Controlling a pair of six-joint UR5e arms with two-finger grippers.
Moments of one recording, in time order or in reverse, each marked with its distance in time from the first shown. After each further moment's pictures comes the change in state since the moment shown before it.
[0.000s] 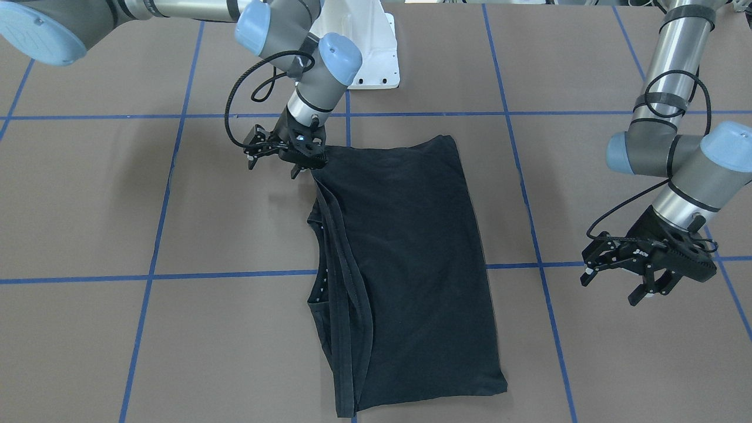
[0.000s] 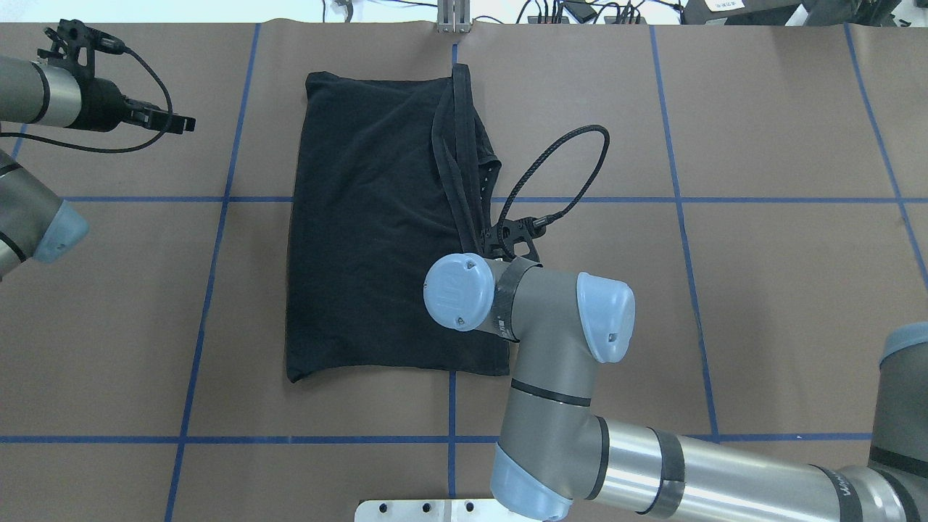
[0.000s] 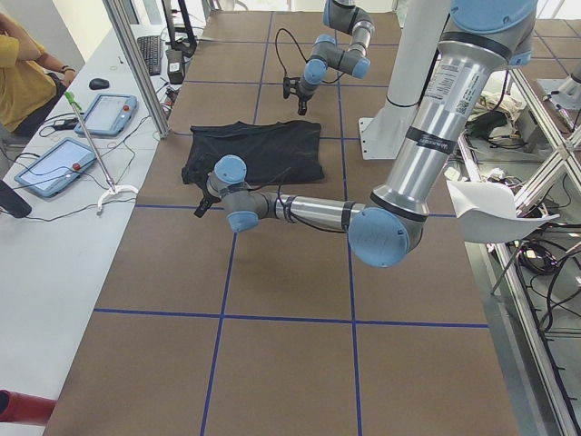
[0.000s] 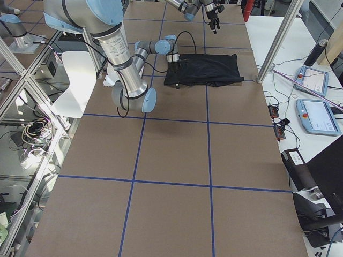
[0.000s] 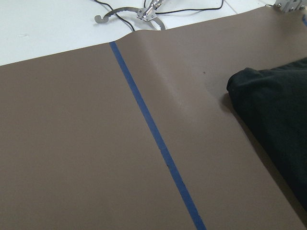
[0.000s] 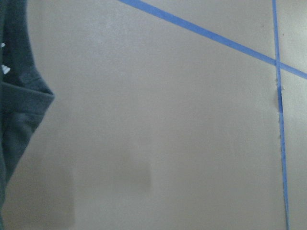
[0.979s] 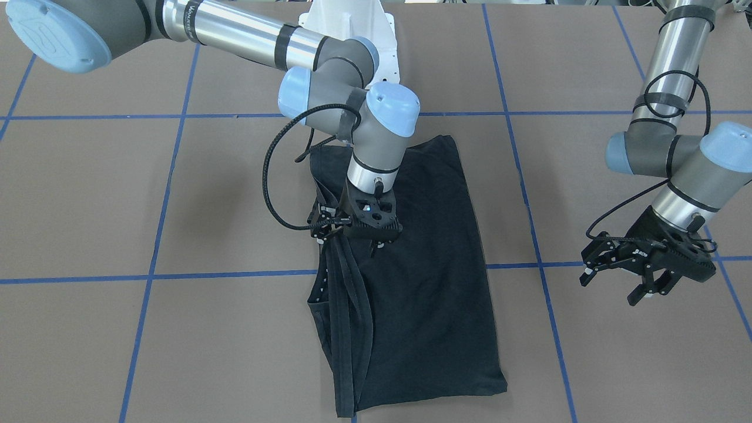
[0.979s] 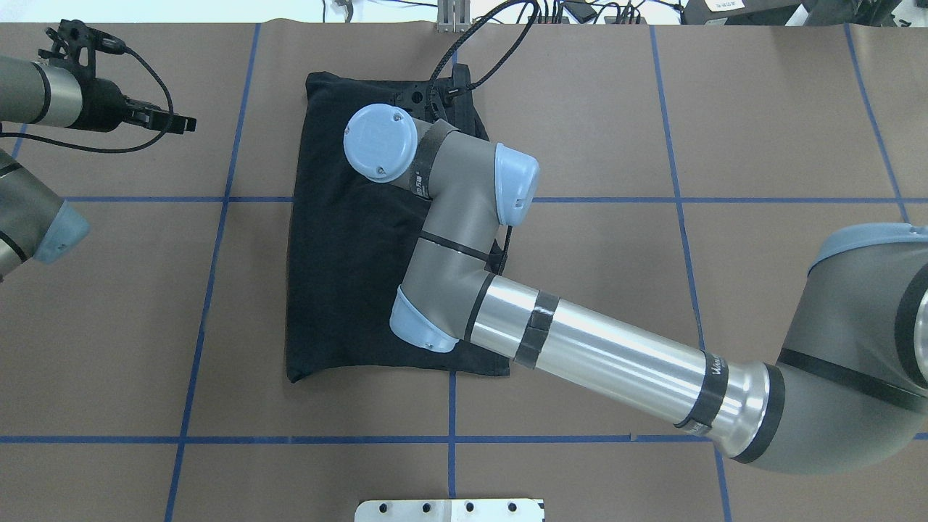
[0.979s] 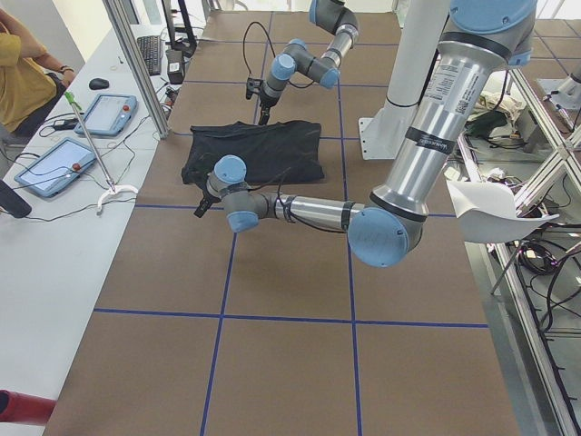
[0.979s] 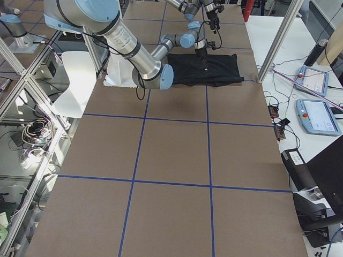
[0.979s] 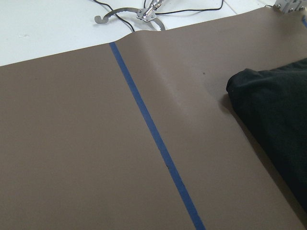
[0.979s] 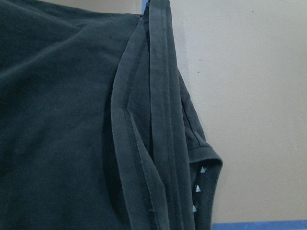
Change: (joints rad) left arm 0.001 -0.001 0.000 0.000 0.000 -0.002; right arm 0.169 0.352 -0.564 0.543 0.008 -0.044
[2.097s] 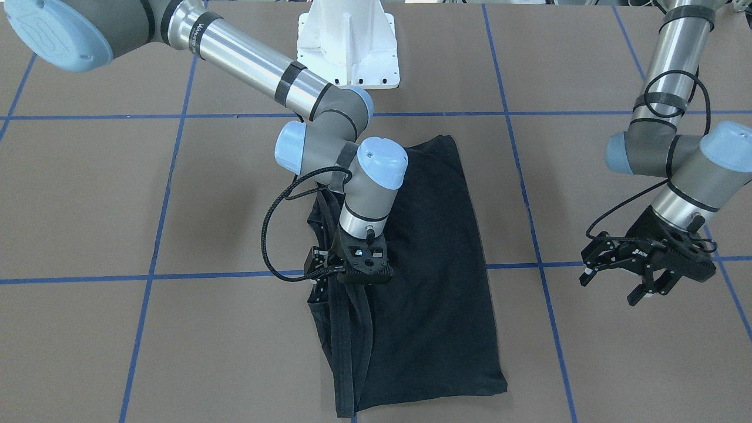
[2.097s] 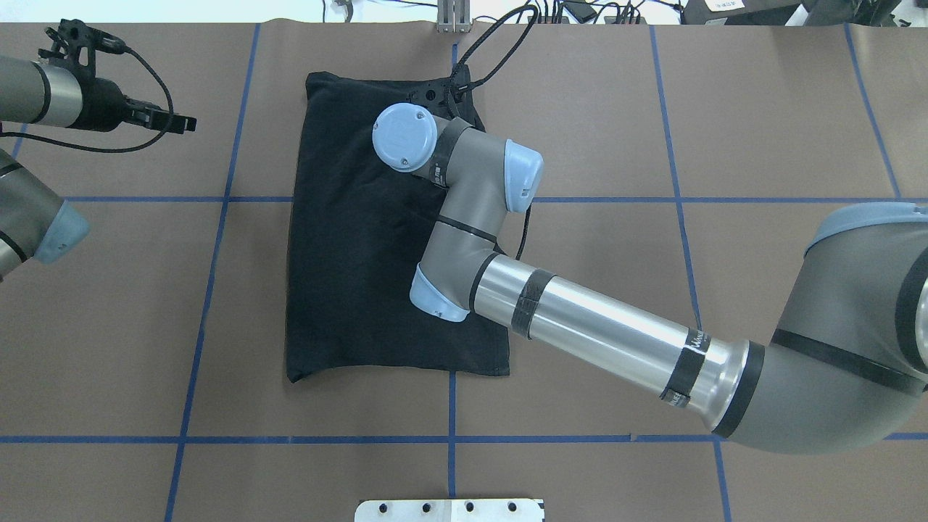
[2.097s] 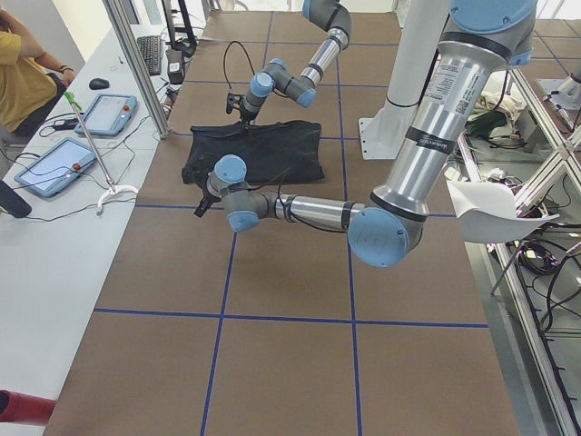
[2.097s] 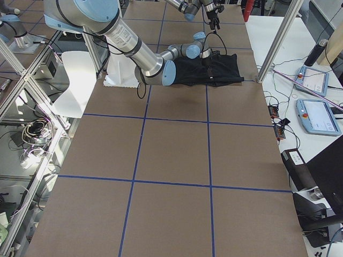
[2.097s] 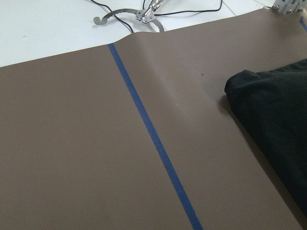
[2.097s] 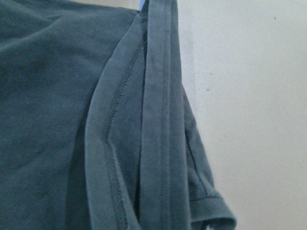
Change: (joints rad) left arm 0.000 0.000 -0.001 0.000 0.000 -0.002; right arm 0.041 0.031 -0.223 0.176 -0.008 -0.118
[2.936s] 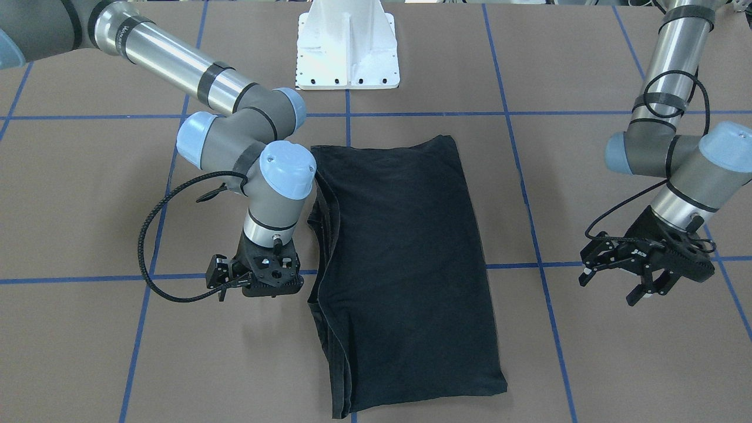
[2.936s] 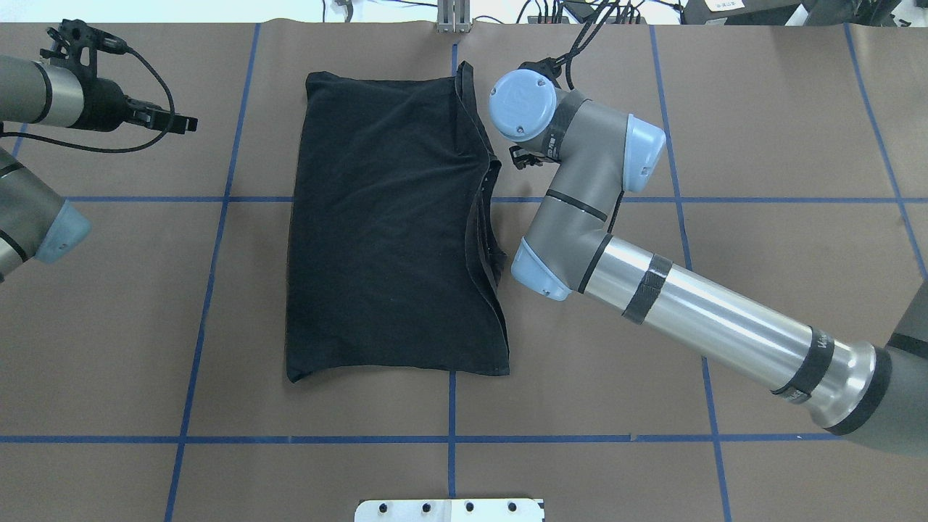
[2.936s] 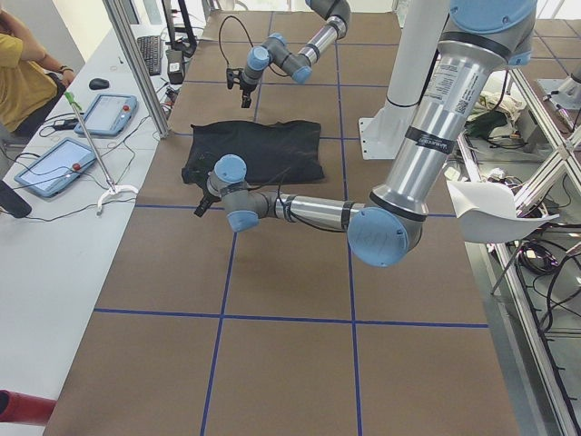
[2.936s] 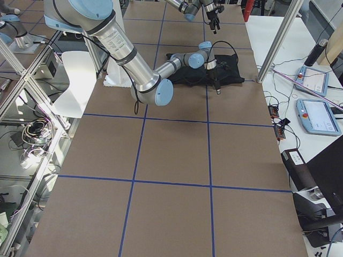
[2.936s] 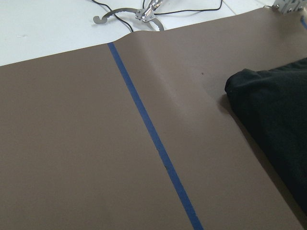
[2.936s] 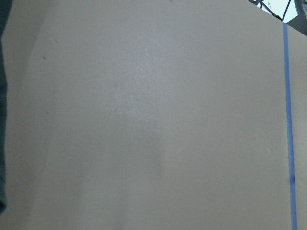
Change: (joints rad) left arm 0.002 -0.002 0.000 0.000 0.000 0.001; right arm 0.102 -0.271 0.380 -0.192 0.061 -0.207
